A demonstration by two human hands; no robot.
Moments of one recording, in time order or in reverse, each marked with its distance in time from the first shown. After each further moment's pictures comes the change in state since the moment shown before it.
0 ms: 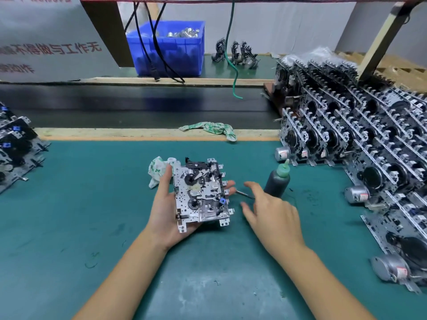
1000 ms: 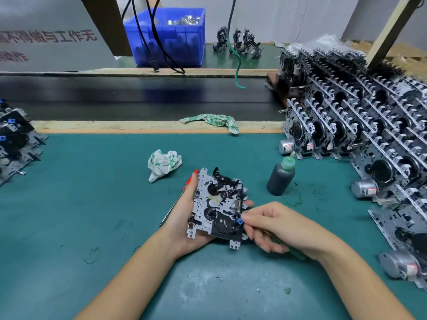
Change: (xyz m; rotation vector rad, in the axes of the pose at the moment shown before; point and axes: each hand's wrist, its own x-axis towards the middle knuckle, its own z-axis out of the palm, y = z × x) left_hand 0.003 -0.023 0.000 0.037 0.231 -0.254; right_hand -0.002 0.016 -0.031 1.084 -0.910 0.158
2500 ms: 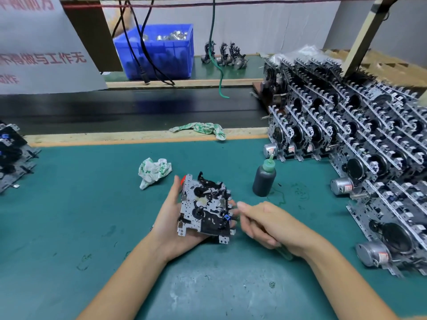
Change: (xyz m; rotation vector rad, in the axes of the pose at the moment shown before) left_hand -0.008 0.001 0.011 -0.009 0.057 0.073; right_hand -0.002 0.012 -0.003 0.034 0.111 -0.099
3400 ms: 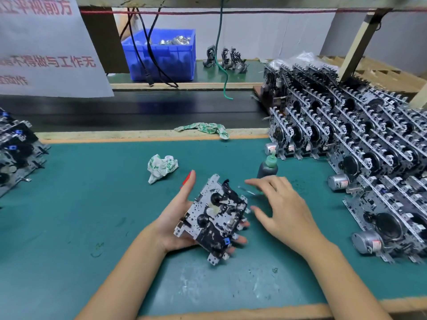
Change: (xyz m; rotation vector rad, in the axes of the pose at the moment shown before) left_hand -0.019 0.008 -0.003 0.242 -0.284 -0.218; right_hand -0.010 0.015 -0.002 -1.040 0.617 -0.386
